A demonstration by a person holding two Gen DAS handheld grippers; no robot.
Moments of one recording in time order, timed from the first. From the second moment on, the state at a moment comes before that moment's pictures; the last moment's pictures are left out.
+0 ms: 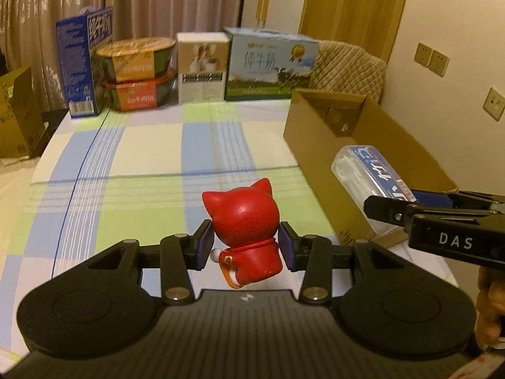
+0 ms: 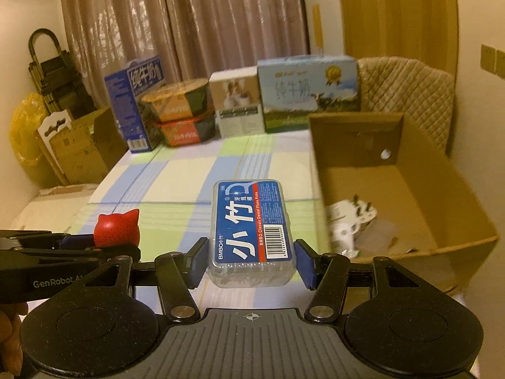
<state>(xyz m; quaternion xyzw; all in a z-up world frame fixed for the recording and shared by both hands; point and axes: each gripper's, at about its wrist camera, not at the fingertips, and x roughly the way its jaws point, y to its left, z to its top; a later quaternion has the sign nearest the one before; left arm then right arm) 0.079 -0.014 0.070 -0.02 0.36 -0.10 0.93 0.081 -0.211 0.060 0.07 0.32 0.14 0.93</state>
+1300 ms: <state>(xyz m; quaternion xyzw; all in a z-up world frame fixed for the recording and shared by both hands) 0.103 -0.152 0.112 0.03 0.34 -0.20 0.92 0.077 -0.355 0.088 0.07 0.30 0.04 0.95</state>
